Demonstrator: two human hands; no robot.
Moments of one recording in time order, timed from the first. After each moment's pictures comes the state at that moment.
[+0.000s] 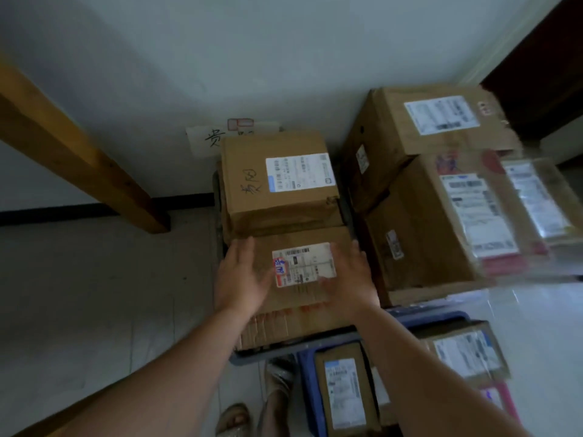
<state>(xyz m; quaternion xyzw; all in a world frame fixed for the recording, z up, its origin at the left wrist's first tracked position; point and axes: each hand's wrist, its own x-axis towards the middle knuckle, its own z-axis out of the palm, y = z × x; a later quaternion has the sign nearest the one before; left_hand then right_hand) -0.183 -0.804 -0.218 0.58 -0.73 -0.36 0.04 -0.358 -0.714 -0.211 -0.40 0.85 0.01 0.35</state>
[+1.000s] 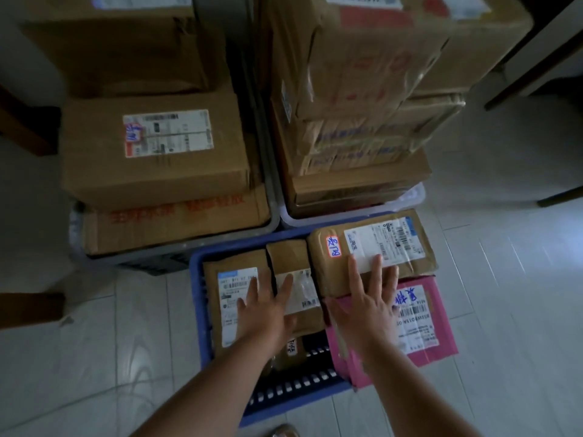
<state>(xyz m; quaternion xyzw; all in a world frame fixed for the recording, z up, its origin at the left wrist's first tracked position) -0.303 -0.478 -0.379 0.42 -0.81 -0.32 -0.23 -0.449 -0.391 -0.338 -0.34 0.89 0.08 0.31</state>
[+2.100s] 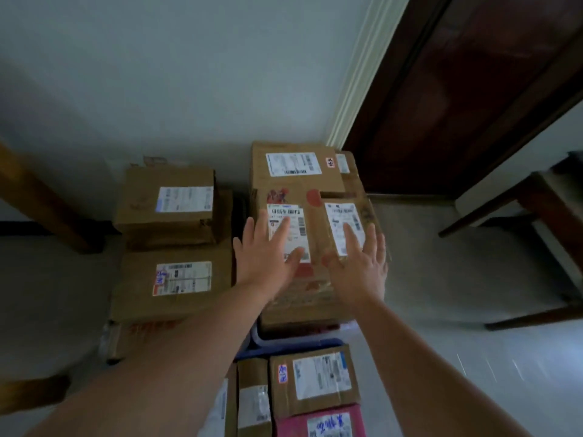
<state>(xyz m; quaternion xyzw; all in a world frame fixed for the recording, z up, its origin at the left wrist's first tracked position) -0.448 -0.667 -0.078 0.50 -0.83 -0.23 0.08 -0.583 -0.581 -0.055 -0.40 0.90 -0.13 0.15</state>
